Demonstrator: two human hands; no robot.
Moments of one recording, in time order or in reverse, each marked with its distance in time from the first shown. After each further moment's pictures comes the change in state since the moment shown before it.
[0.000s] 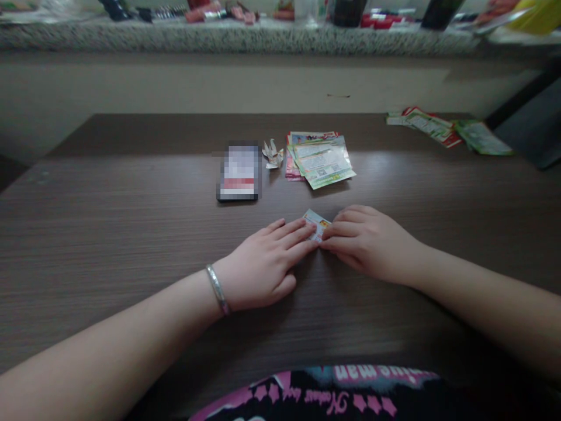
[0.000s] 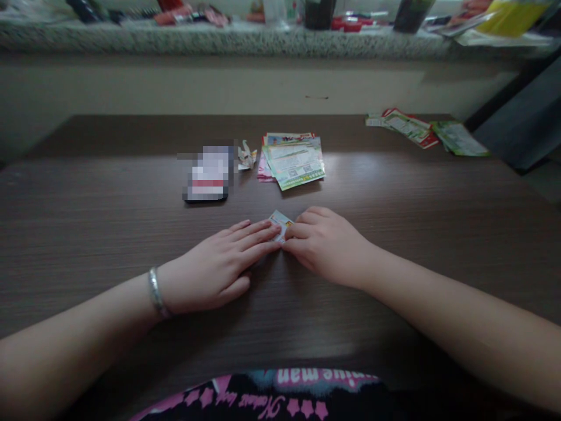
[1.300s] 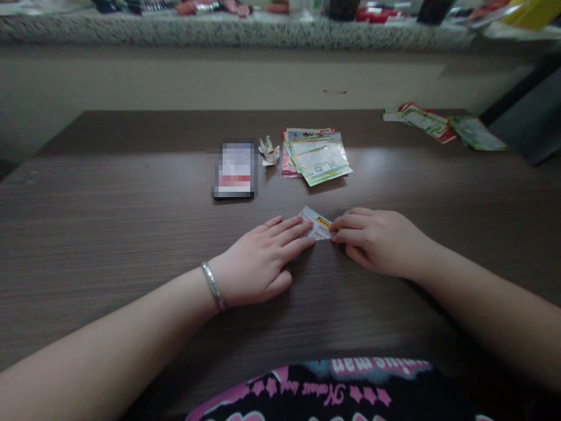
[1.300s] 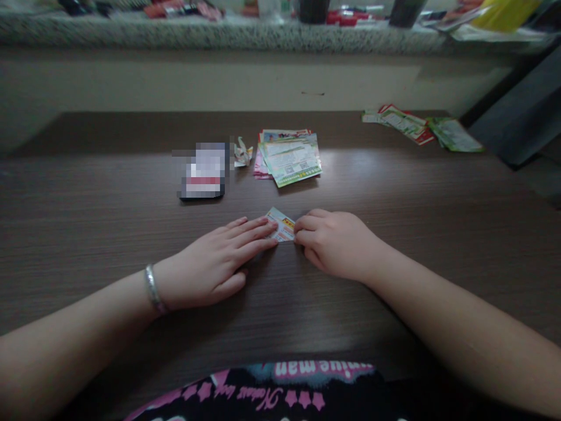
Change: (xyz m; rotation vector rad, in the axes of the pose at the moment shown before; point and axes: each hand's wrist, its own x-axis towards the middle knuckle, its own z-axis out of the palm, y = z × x) left_hand 0.000 -0.002 0.004 -0.007 0.022 0.031; right_hand -0.018 0.004 -0.002 0.009 -0.095 0.130
